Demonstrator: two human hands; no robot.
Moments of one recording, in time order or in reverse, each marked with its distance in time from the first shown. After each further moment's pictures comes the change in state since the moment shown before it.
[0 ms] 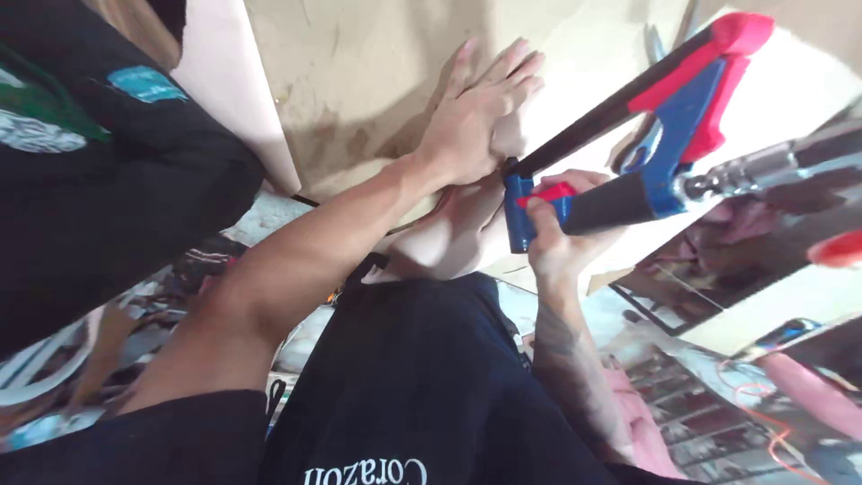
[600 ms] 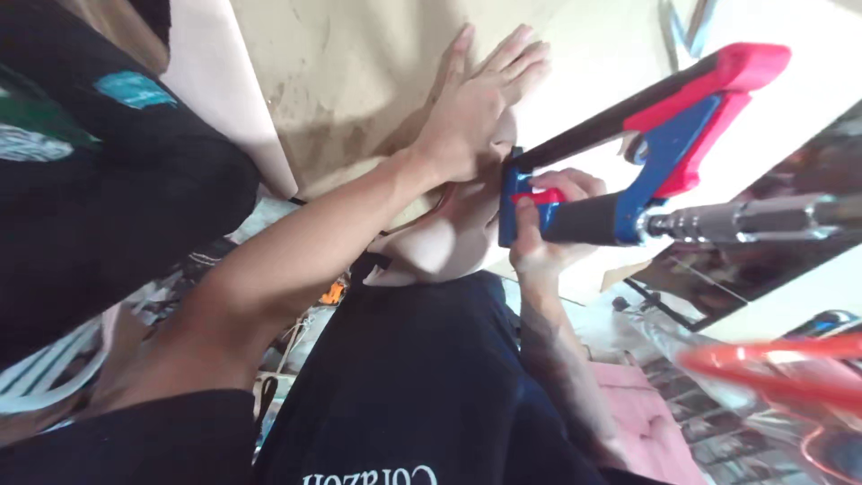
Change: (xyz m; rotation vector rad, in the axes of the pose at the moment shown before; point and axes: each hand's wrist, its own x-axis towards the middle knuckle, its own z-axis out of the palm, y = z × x) left_hand 0.003 0.001 -0.001 0.013 -0.006 0.021; right_hand -0.018 0.012 0.023 -0.032 0.095 -0.149
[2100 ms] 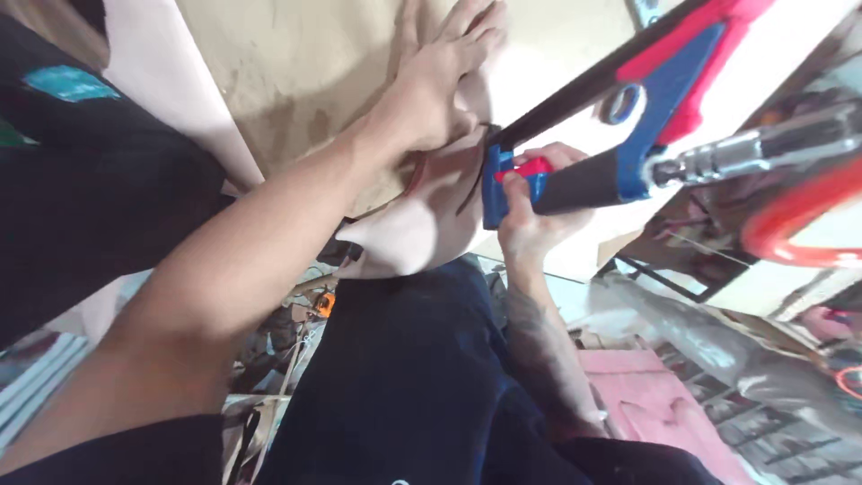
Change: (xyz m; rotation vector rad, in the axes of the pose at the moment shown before) left_hand 0.000 -0.001 -0.013 -0.030 -0.150 -0.009; right_hand -0.015 0.006 0.000 0.124 0.200 -0.033
